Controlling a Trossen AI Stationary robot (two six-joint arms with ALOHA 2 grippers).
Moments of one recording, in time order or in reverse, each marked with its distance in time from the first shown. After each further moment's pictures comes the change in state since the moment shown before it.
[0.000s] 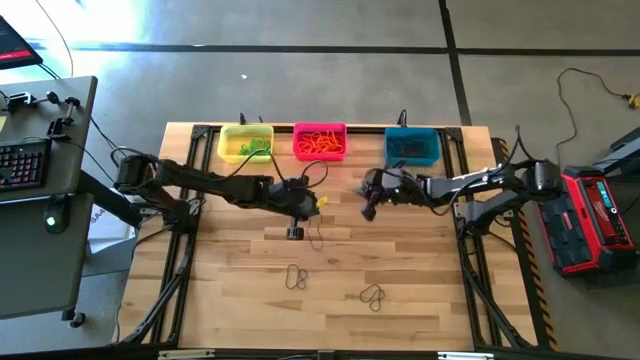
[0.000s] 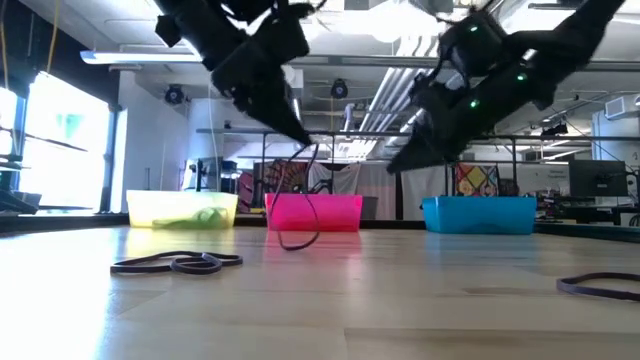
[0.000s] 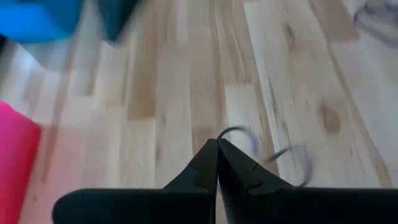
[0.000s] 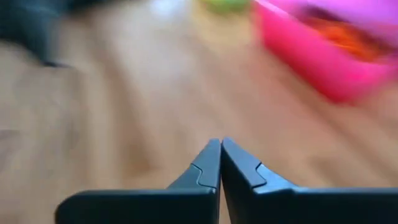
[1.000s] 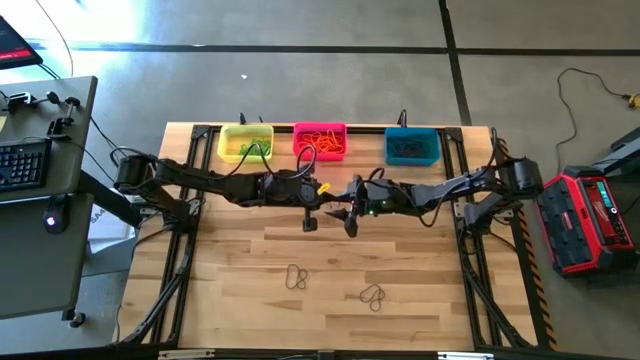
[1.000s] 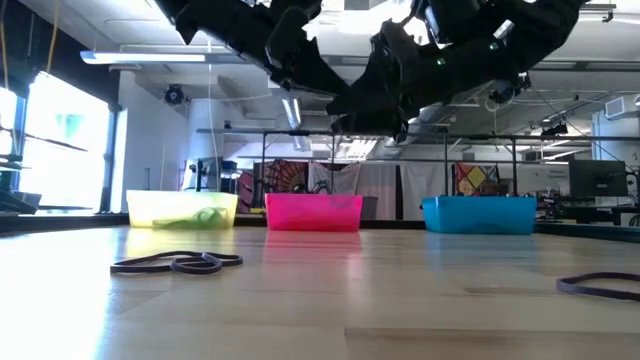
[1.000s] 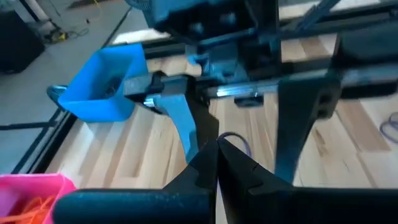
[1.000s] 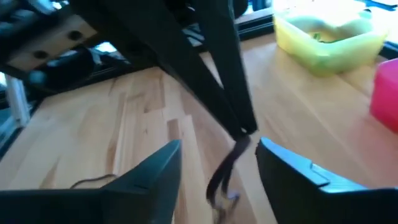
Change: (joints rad) left arm 0.018 -0.005 0.002 0.333 -0.072 0.000; right arm 0.153 0.172 0.188 0.195 -0.101 0.013
